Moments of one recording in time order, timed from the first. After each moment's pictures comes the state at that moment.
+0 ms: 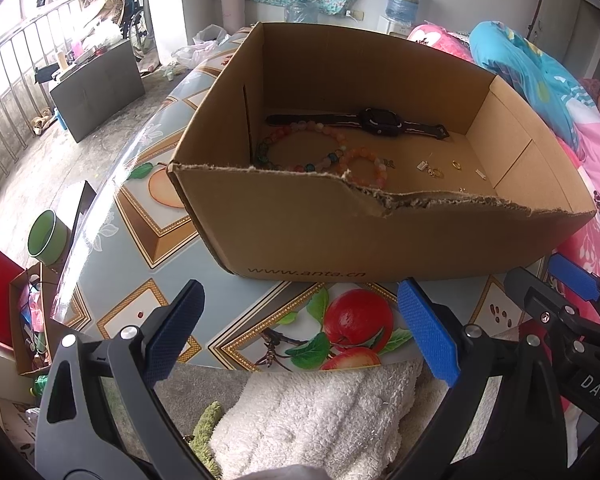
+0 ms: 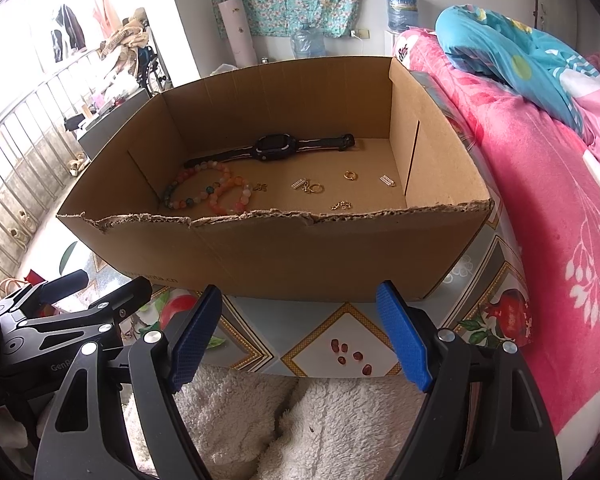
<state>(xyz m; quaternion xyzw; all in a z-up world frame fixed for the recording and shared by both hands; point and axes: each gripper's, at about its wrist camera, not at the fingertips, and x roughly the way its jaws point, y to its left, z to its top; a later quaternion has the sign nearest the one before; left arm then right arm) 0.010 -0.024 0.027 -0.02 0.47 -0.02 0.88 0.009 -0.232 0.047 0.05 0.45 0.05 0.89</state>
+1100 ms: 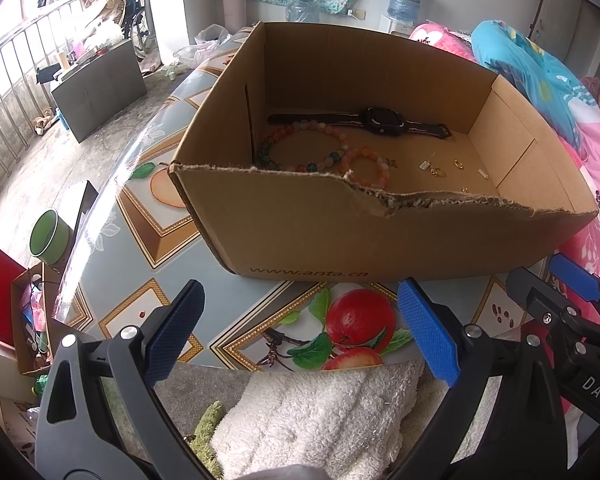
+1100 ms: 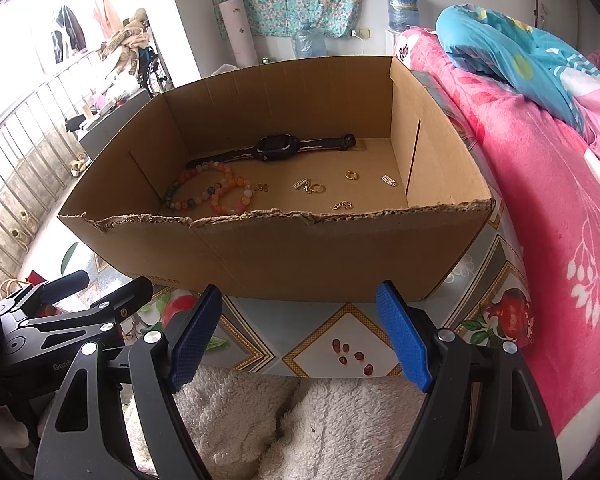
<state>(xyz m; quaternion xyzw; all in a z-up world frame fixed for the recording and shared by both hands) 0.011 -0.023 0.026 -0.02 0.48 -0.02 0.88 0.010 -0.233 0.047 0.05 0.45 0.06 0.89</state>
